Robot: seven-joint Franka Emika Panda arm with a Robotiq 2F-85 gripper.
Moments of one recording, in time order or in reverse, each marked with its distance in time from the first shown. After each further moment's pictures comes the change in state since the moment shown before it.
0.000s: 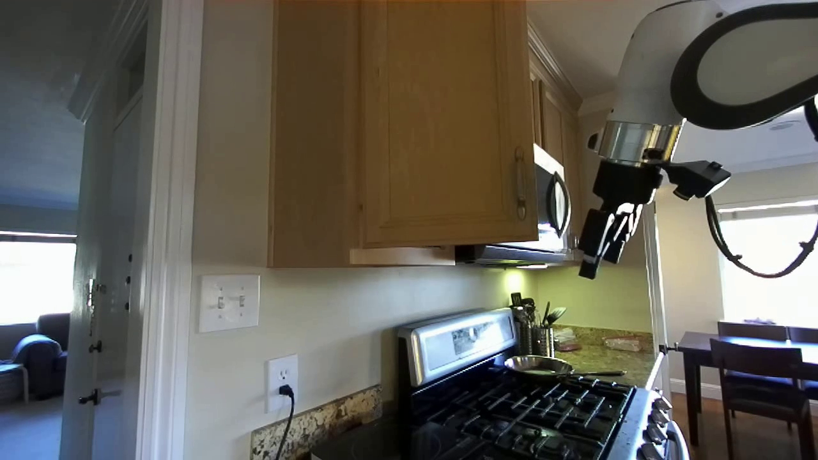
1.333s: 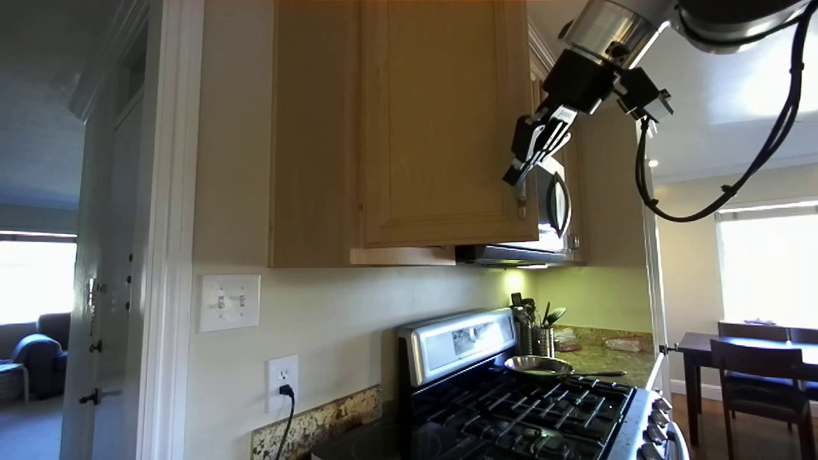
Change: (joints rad) arm 0.081 0.093 0.101 0.229 0.071 0.250 0.066
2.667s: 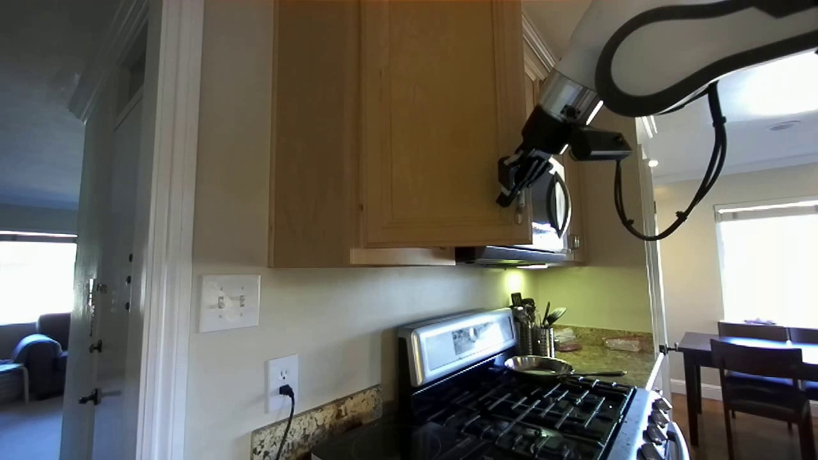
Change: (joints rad) arm -0.146 0.151 -0.042 0.010 -0.112 0.180 0.060
